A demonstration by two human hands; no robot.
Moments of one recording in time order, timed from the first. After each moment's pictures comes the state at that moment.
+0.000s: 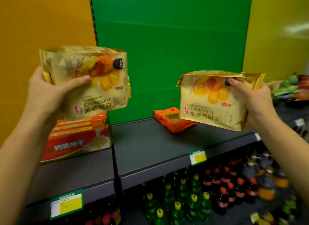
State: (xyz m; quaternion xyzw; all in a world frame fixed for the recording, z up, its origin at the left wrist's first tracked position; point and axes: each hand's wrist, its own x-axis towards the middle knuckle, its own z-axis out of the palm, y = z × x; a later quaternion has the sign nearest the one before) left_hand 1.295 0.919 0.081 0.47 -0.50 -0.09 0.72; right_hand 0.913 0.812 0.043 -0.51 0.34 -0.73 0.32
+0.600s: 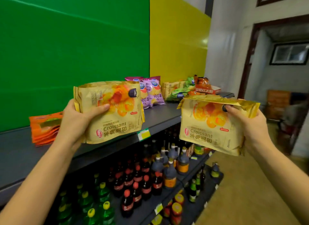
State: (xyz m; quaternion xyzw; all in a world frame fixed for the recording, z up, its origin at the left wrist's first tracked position) left_hand 0.916 0.787 0.004 0.42 -0.51 -0.38 0.65; right_hand 0.547 0.858 -0.016 -0.41 0.48 -0.75 0.19
